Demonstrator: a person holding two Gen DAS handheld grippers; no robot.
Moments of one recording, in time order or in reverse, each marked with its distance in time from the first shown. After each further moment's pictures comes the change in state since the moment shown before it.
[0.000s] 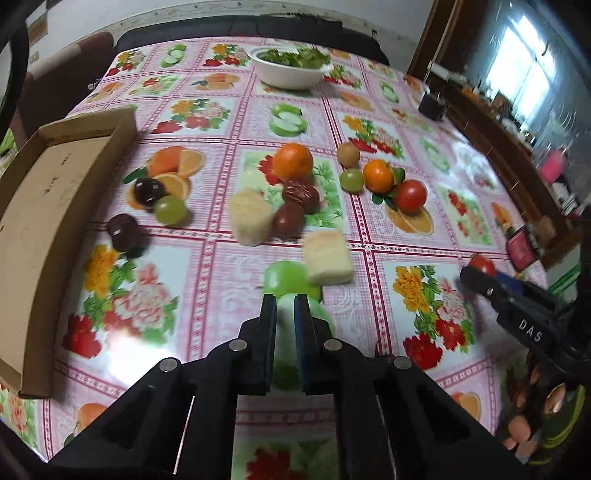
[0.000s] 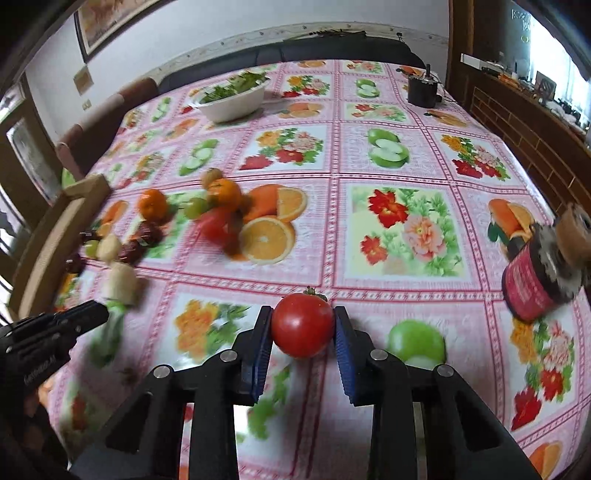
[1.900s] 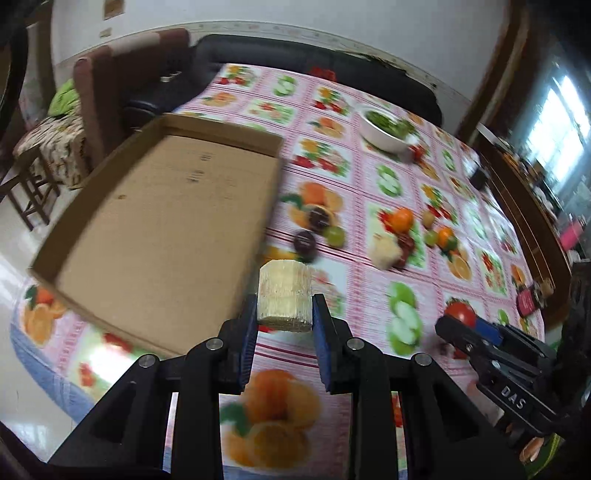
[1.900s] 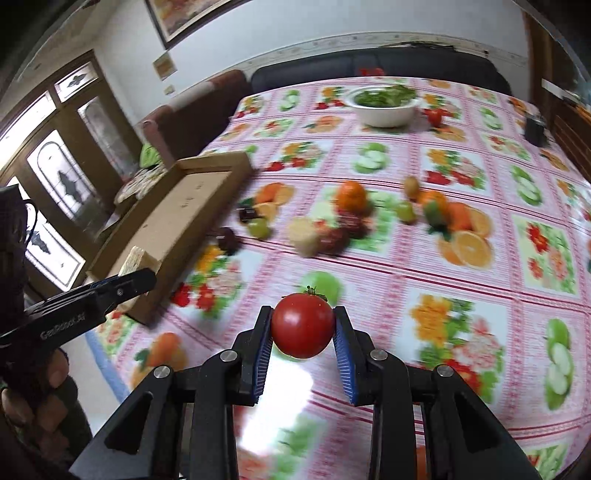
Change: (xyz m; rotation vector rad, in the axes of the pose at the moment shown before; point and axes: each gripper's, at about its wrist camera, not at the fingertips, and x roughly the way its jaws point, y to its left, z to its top) left arm -0.086 0.118 -0.012 -0.206 -0.123 0.128; right arm -0.029 0.147 -0.010 -0.155 0.000 0.287
